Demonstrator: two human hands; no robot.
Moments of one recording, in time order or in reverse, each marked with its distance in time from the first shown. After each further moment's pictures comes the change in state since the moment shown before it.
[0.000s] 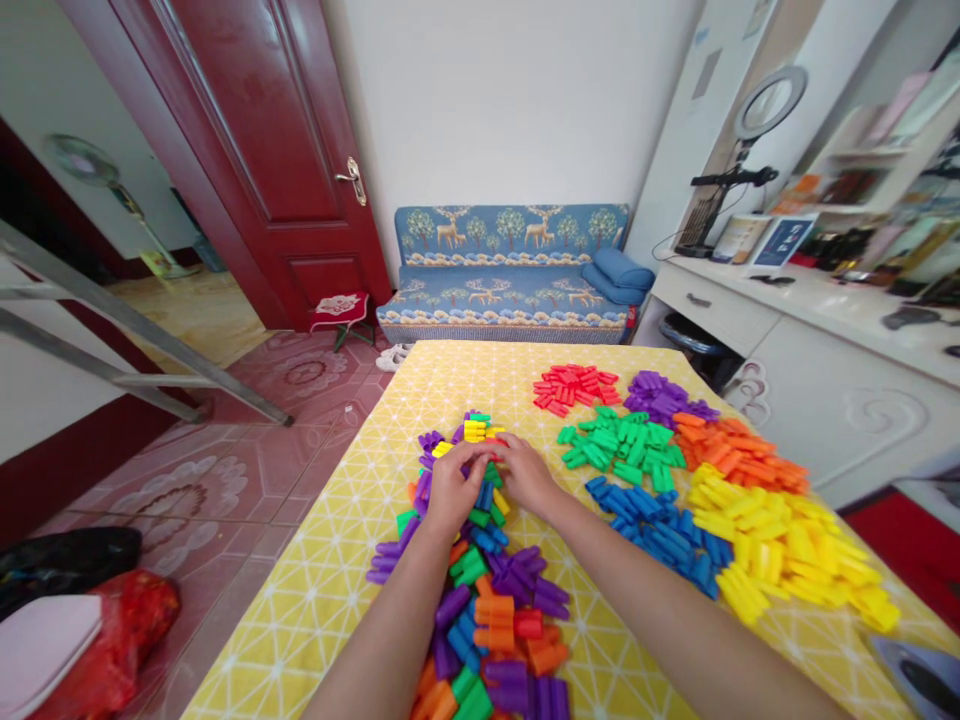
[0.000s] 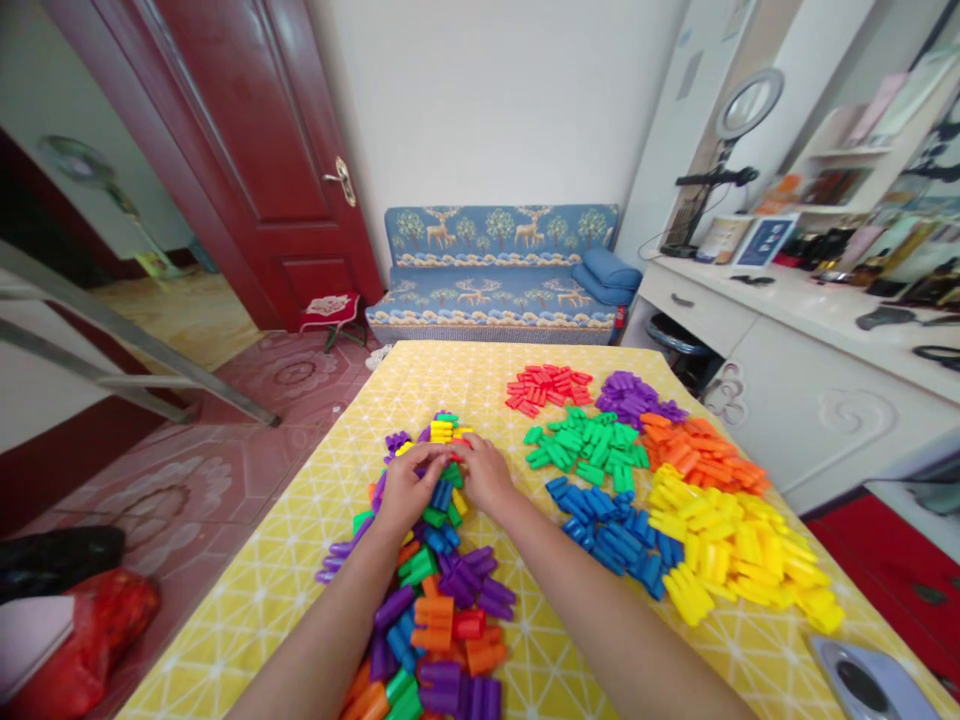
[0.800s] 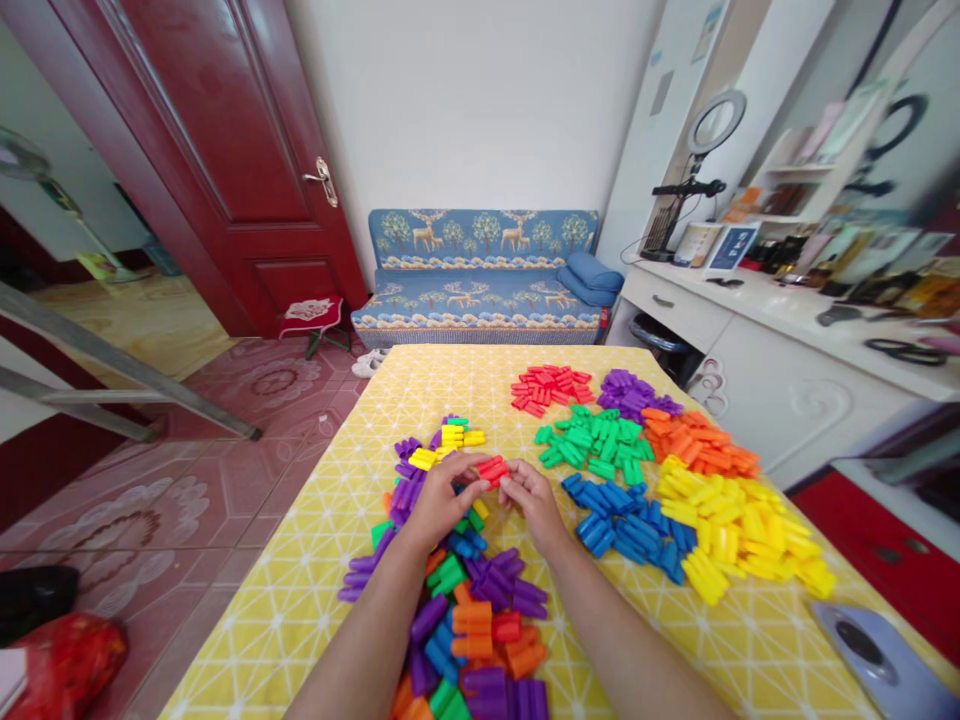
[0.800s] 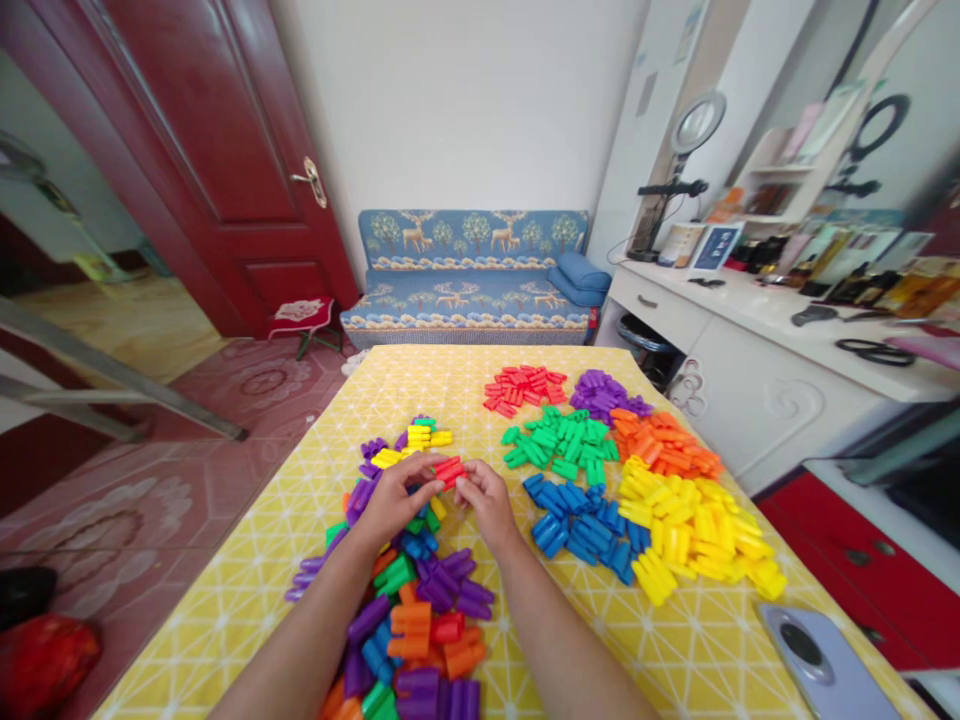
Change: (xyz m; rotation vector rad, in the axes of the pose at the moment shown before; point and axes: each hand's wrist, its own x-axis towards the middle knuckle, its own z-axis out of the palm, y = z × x) left_hand -0.004 -0.008 0.008 -0.165 -0.303 -0.019; right_hand -0.053 -0.005 -0.008 1.057 0.208 0.315
